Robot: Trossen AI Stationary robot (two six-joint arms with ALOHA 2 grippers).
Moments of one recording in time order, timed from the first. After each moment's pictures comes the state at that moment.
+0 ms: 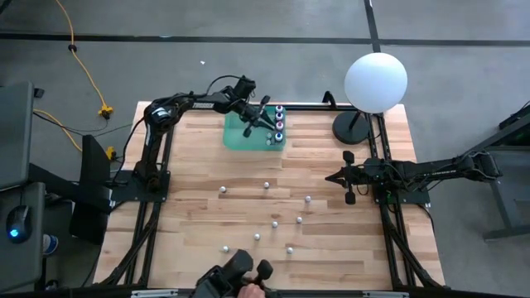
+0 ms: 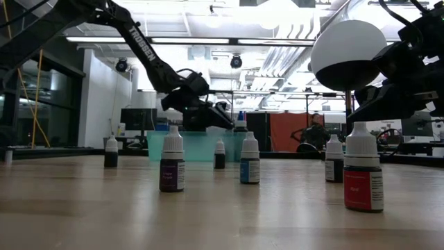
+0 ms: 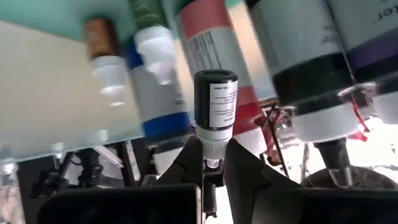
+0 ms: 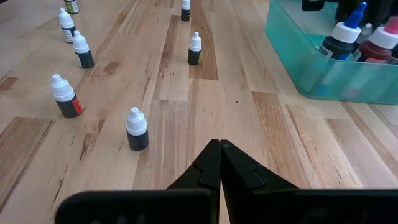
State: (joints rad) left arm 0.73 2.11 1.38 -0.01 0.95 -2.11; right arm -0.01 0.46 0.01 0.05 0.06 -0.09
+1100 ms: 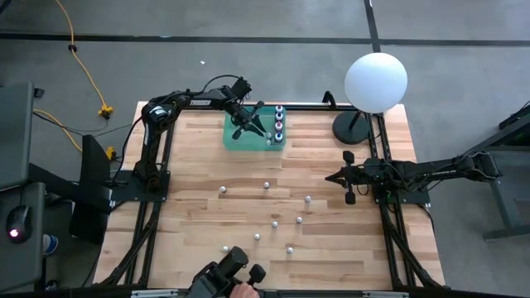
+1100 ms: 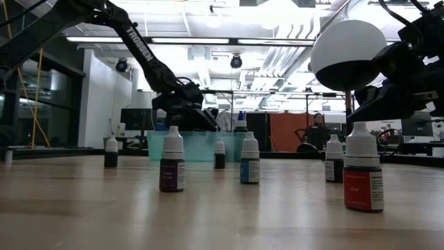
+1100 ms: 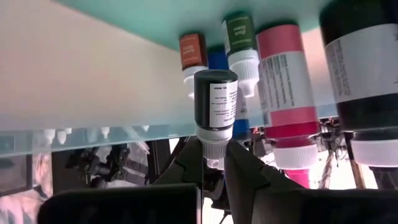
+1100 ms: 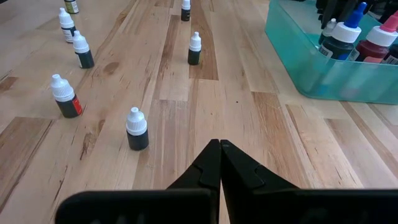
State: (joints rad) left arm 0.77 2.09 1.38 -0.31 1.05 -1.95; right arm -0.01 0.46 0.01 0.05 0.06 -0.09
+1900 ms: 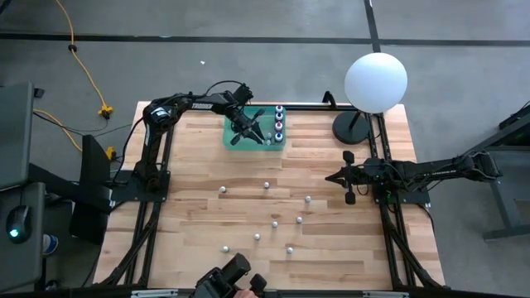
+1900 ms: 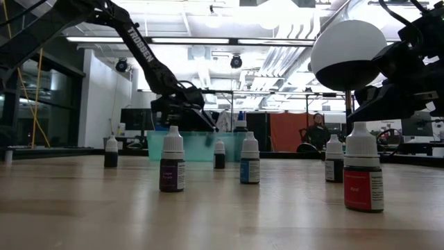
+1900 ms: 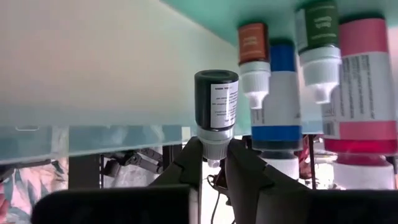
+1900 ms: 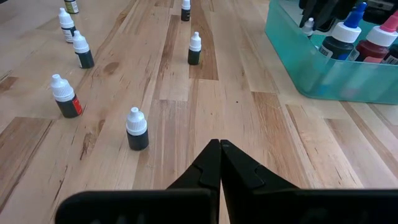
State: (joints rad) left arm 0.74 2.10 1.34 -0.34 1.11 -1.96; right arm -0.01 0.46 0.01 0.05 0.06 -0.09
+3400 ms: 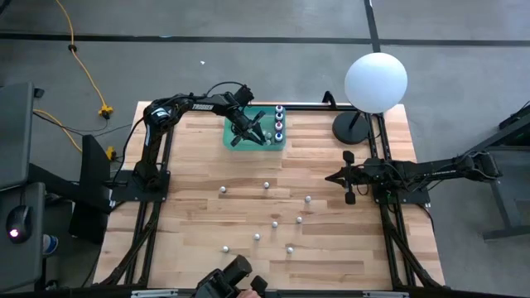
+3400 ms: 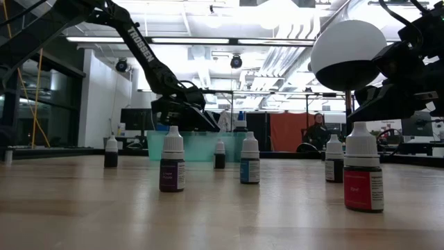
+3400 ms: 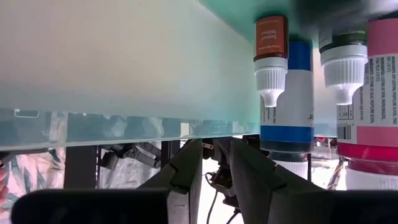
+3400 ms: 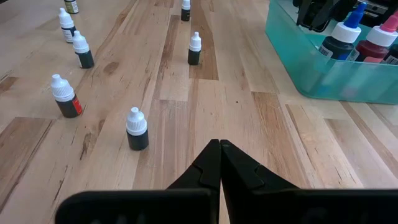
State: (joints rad) left arm 0.72 2.10 1.34 -0.34 1.13 -2.02; right arm -0.01 0.46 0.01 0.05 0.06 -0.09
